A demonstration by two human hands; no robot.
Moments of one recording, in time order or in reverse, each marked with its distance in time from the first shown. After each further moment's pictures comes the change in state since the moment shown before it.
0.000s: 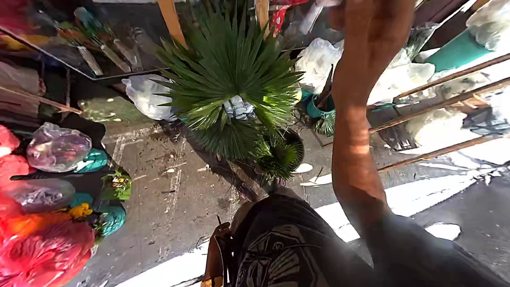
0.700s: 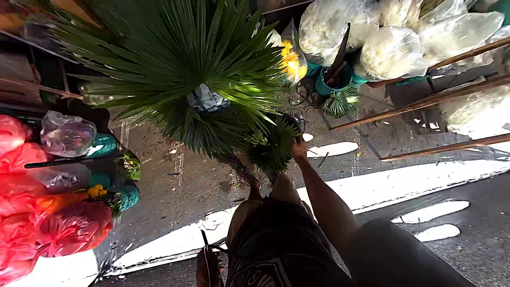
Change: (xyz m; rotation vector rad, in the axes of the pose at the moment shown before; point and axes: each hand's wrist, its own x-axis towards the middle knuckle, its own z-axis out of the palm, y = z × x) left_hand -0.085 -0.036 0.050 0.503 0.358 0.012; right_hand -0.374 0.254 -0.067 -0.272 -0.322 1.373
